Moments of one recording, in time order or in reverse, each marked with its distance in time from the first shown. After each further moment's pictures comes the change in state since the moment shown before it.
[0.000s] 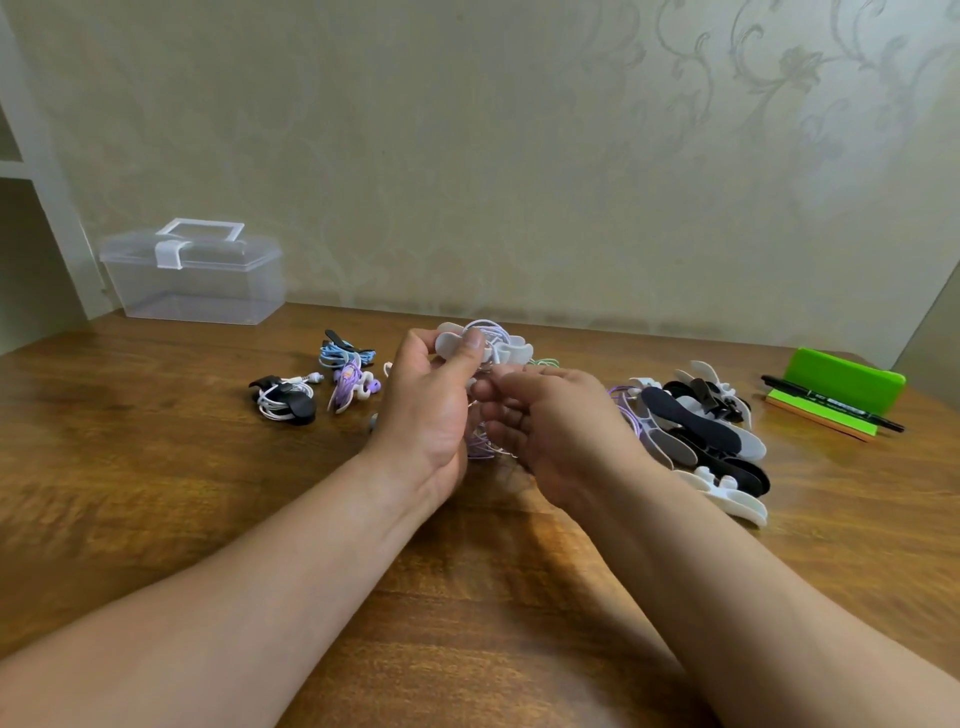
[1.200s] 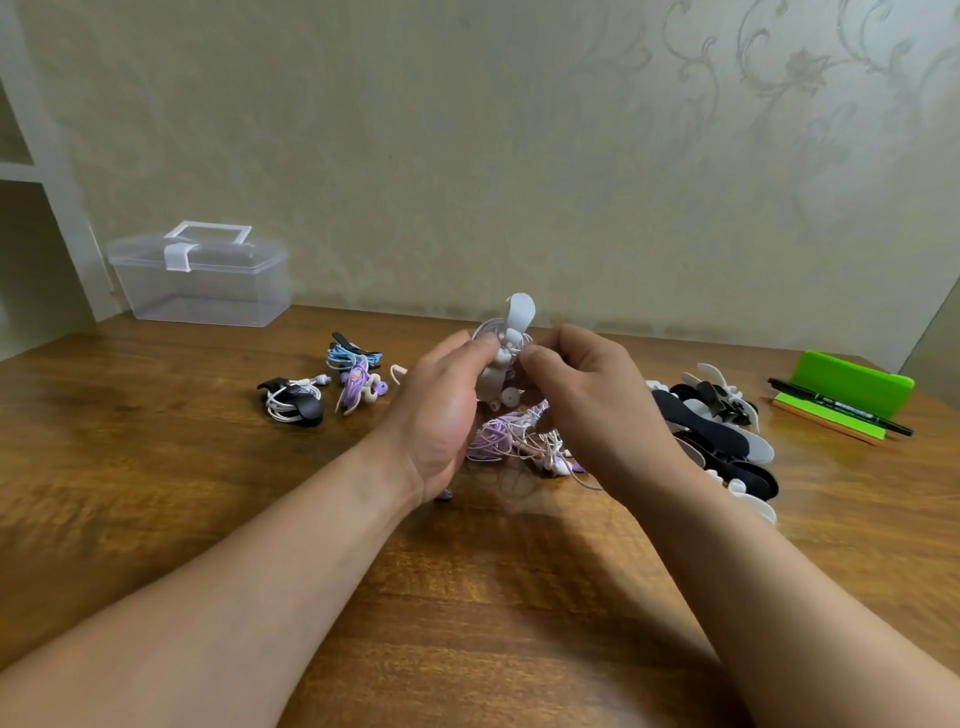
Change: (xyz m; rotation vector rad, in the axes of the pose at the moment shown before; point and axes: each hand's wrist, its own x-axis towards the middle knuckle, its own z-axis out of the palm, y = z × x) left_hand 0.000 0.012 -0.009 0.199 -0.240 -0.024; right_hand 0.003 -0.015 -0.023 -0.702 0.052 -0.459
